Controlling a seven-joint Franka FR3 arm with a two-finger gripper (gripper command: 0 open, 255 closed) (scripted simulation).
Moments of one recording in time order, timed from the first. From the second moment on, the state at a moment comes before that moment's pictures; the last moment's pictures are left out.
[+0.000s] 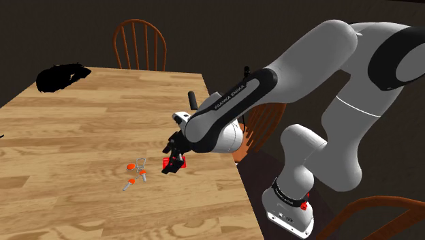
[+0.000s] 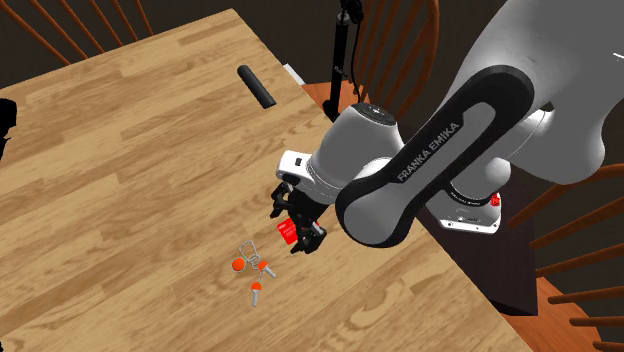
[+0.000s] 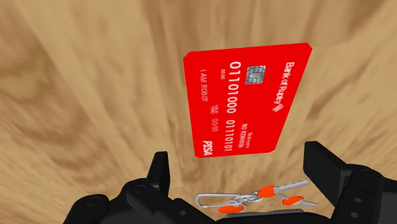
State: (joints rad) arm 1.23 -0.14 -0.48 -2.68 1.06 3.11 -1.21
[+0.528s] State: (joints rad) arm 1.24 -0.15 -0.48 -2.67 1.08 3.12 -1.23
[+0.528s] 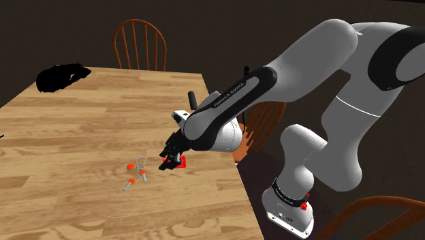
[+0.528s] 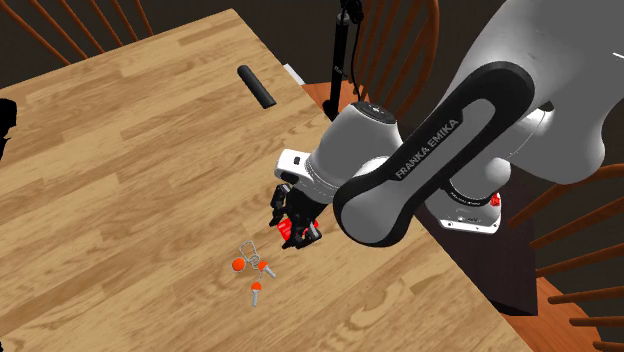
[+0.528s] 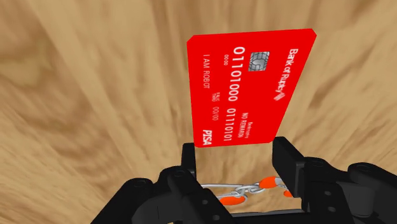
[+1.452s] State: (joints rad) arm 0.95 -0.24 -0.25 -2.73 0.67 3.04 -0.86
